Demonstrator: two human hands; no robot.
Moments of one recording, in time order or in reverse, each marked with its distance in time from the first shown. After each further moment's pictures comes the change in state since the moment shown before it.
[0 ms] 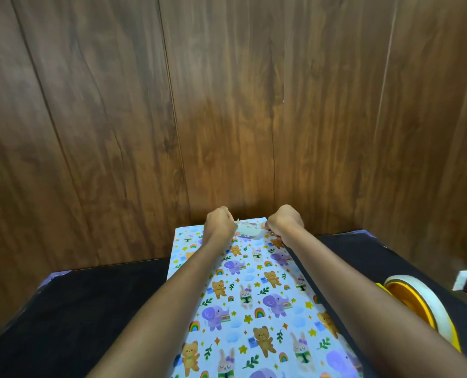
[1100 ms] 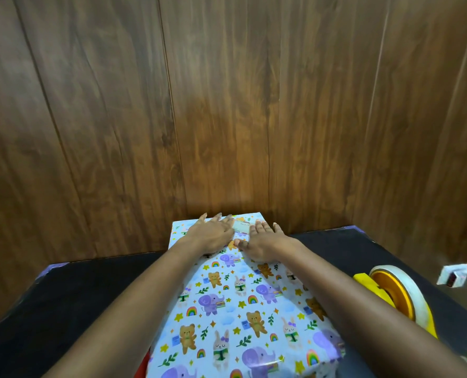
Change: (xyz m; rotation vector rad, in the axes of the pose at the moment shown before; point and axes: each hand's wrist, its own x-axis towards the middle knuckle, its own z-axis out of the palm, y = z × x) left_hand -0.010 -0.026 -0.019 0.822 -0.509 0.526; right_hand -0.043 0.017 0.015 -0.894 -0.370 -0.415
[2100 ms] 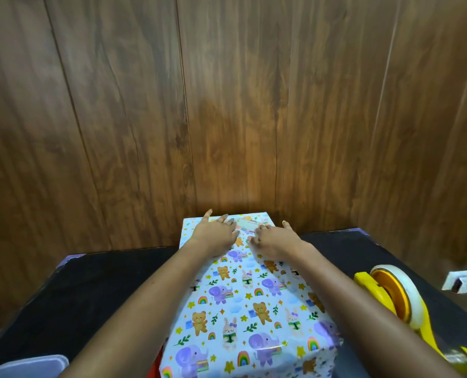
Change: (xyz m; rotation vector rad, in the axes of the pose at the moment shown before) left_hand -0.022 0.007 0.001 0.303 0.095 -0.045; right_hand -0.021 0.007 -0.007 -0.056 0.087 -0.110
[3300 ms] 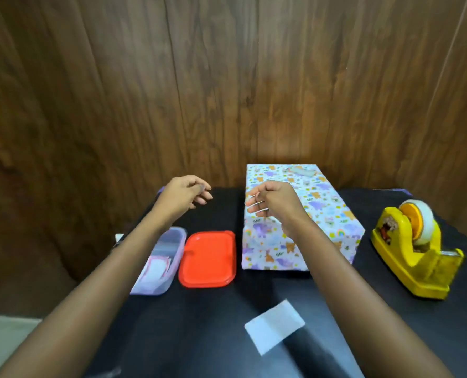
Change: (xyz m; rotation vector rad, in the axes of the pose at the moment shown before) left_hand -0.277 -0.041 -0.034 -1.393 0.417 -0.536; right_hand -0.162 -0.130 0.004 1.471 0.185 -0.174
